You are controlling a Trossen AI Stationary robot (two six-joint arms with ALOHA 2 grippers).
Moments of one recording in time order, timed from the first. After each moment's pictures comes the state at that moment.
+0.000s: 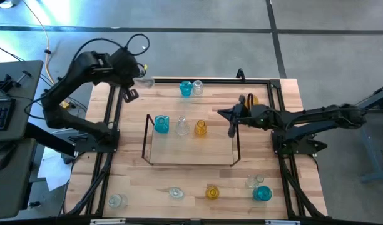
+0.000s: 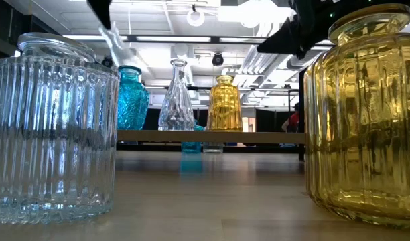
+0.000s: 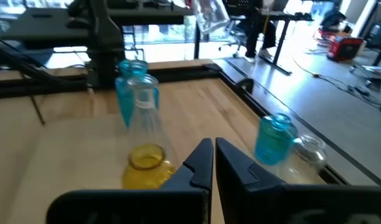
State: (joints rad) left arm 0.50 1.30 1.75 -1.57 -0.29 0.15; right arm -0.03 1.03 0.55 0.27 0.30 0.00
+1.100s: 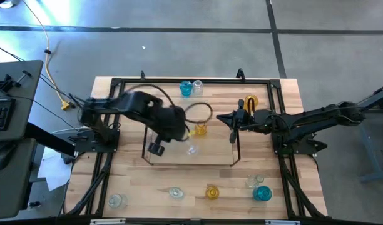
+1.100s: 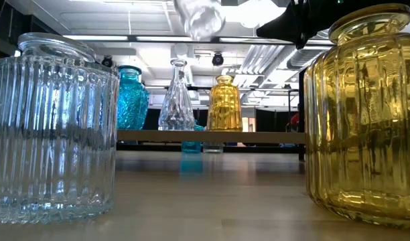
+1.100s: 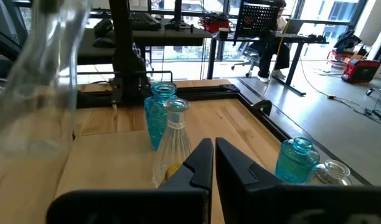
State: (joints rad) left arm -0.17 1.84 2.23 -1.57 -0.03 0.26; right arm 0.07 1.03 0.55 0.34 0.34 -0.03
